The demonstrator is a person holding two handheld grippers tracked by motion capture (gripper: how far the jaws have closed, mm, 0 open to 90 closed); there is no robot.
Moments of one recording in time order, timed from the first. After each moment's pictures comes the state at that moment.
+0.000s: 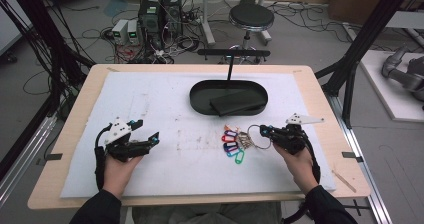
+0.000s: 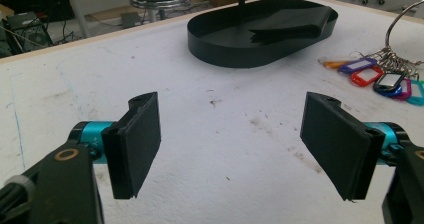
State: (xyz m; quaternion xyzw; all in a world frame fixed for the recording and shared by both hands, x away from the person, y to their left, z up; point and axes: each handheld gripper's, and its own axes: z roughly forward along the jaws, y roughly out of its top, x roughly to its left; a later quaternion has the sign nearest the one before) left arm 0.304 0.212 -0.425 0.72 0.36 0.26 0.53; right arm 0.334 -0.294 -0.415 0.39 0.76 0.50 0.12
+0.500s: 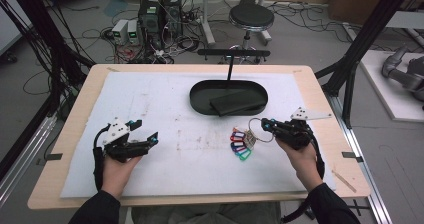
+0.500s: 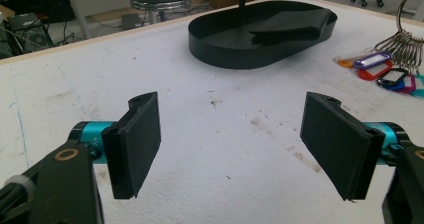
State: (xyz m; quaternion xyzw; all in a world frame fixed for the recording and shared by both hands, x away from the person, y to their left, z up) left arm 0.302 0.214 -0.425 0.72 0.36 0.26 0.53; right arm 0.331 -0.294 -0.386 0.35 0.76 0.53 0.14
